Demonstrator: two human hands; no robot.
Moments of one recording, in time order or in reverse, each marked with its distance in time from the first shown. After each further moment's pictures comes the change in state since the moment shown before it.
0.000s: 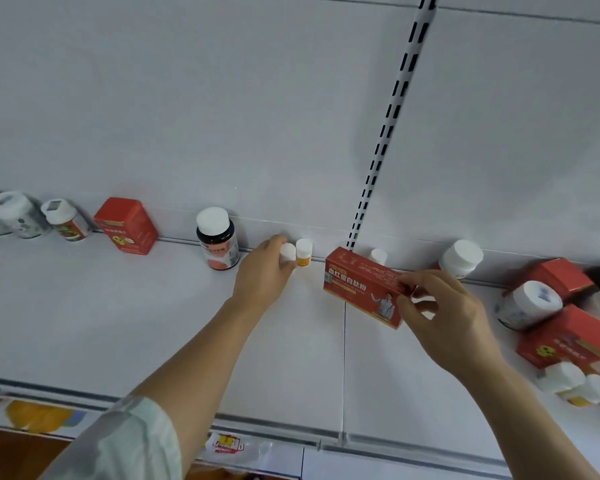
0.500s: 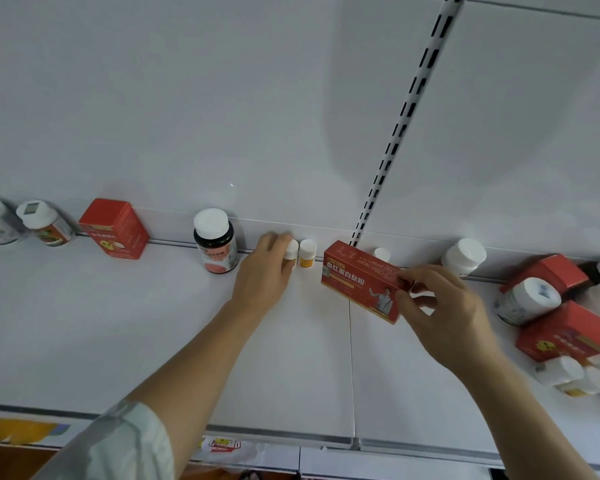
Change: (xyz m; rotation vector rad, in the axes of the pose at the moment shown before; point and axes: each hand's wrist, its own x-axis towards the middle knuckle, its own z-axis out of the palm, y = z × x) left_hand 0.007 -0.018 0.005 0.032 0.048 0.197; right_hand 0.007 -0.010 0.013 -0.014 0.035 -0.001
